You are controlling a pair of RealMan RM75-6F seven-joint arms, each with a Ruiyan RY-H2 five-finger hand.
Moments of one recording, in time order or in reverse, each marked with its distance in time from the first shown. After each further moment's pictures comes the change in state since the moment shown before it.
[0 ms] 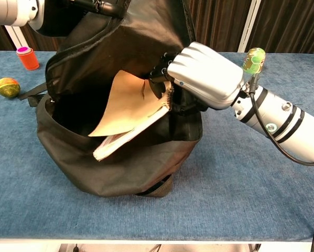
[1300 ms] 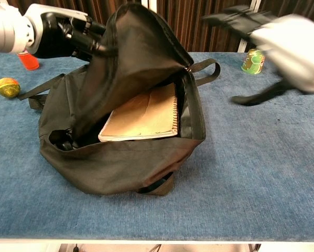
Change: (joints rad) left arm -0.035 0.006 0.188 0.035 0.204 0.050 0.068; right arm -0.243 0.468 -0.043 -0.764 0.101 0.070 -0.303
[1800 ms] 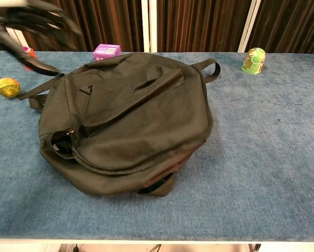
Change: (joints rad) left arm 0.209 0.127 0.196 -0.136 0.401 0.453 0.274; right arm -0.302 0.367 -0.060 -0.180 0.176 0.132 0.140
